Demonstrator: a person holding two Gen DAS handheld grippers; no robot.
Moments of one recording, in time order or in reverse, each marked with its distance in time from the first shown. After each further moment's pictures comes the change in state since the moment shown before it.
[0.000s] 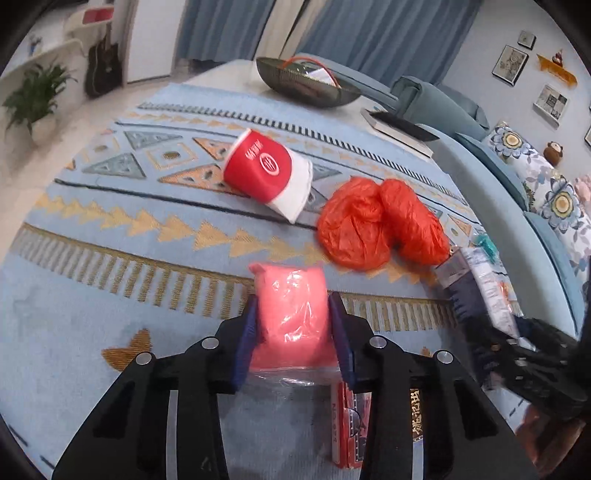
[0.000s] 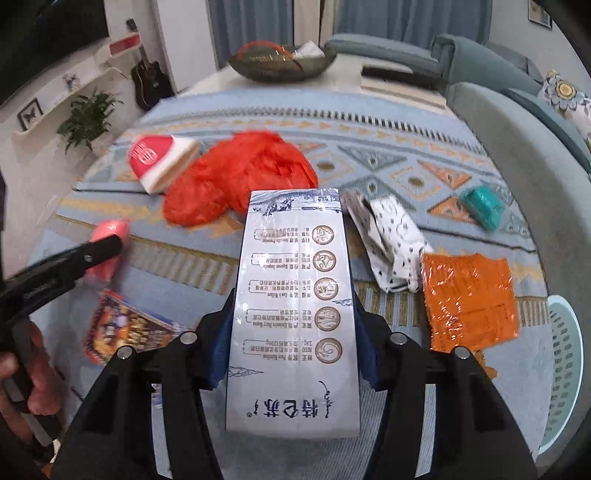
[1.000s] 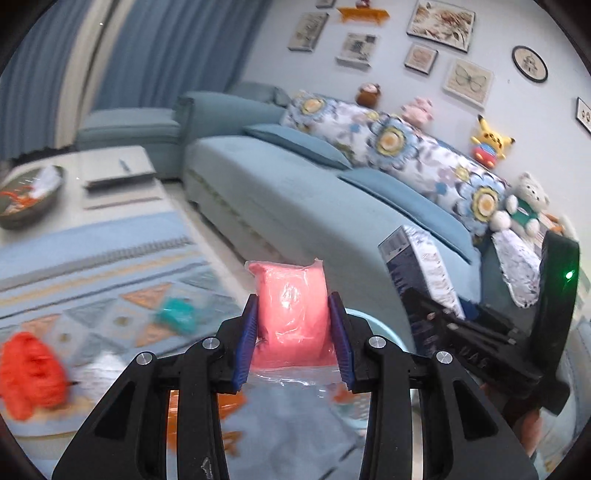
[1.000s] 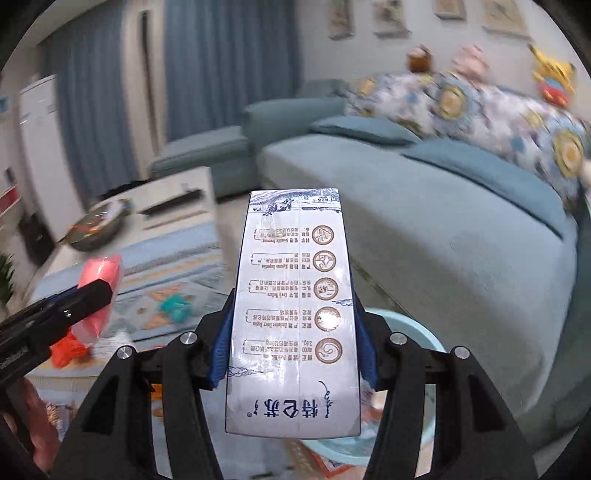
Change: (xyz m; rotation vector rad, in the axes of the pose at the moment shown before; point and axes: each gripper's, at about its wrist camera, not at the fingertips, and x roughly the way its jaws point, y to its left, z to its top) left arm -0.007 -0.374 0.006 0.463 -0.045 -0.555; right arm -0.185 -0.281 -0.052 0.501 -0.295 -0.459
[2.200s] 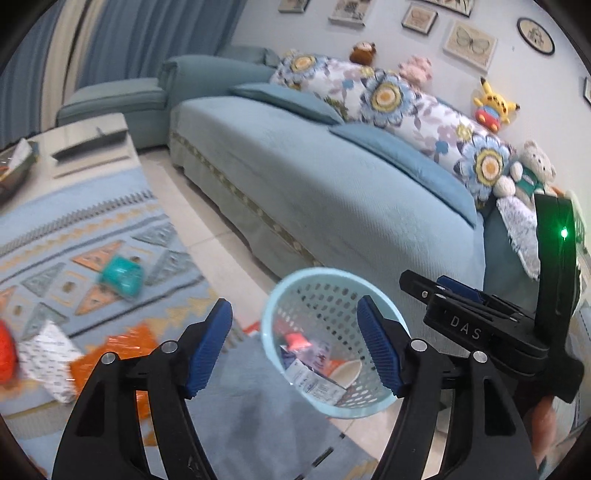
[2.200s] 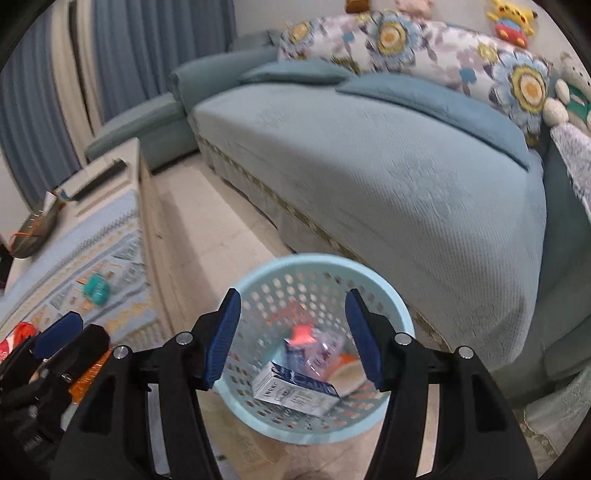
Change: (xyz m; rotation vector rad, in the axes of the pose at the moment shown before) left arm 0.054 -0.027 -0.033 0.007 0.109 0.020; right arm 0.025 -0.032 -0.017 0.086 0.102 -0.108
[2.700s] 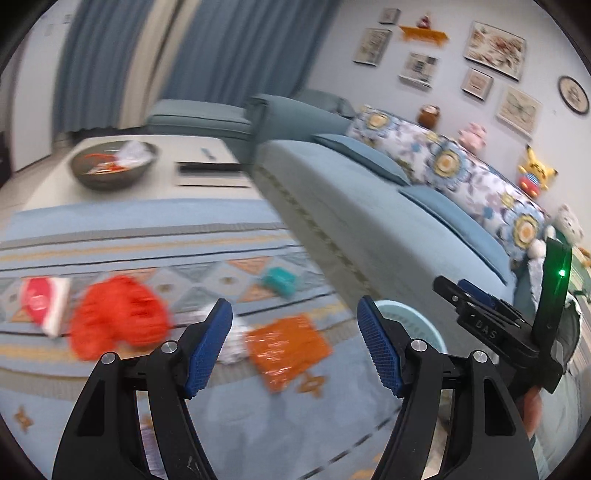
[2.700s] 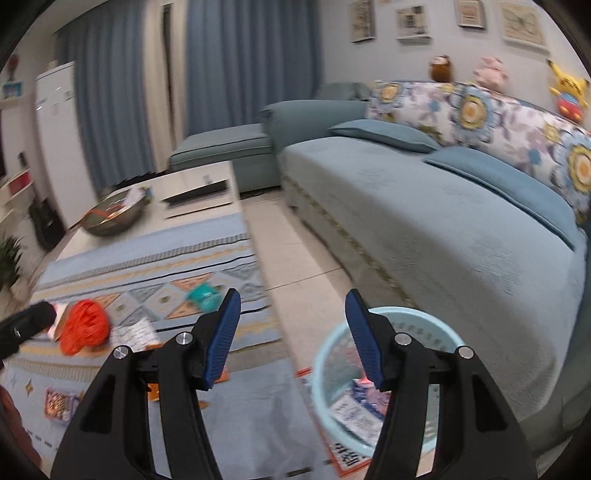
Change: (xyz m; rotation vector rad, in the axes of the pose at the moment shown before) left arm -0.167 0.111 -0.028 -0.166 -0.161 0.209; right arm -0.055 0.108 -0.017 -0.206 -0.139 0.235
